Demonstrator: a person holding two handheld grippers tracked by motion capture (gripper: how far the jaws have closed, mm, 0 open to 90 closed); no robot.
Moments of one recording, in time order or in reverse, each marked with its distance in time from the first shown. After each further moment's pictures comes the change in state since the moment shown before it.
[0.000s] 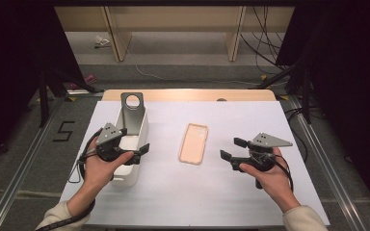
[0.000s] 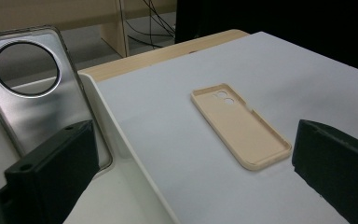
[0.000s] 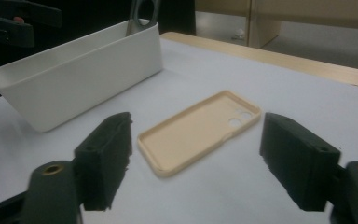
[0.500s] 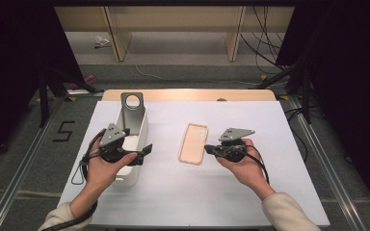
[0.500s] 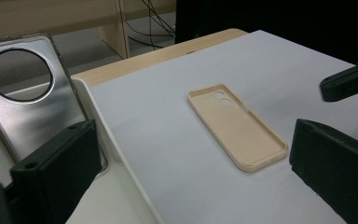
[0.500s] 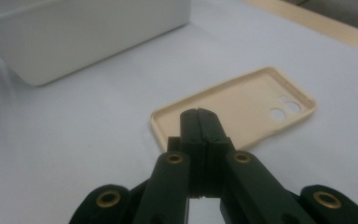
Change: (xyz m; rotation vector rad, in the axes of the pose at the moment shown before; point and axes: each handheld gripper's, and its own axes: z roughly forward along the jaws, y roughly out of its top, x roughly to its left) left arm -0.009 0.002 0.000 0.005 0.007 0.018; right arm 0.020 0.014 0.067 0.241 0.057 -0.135
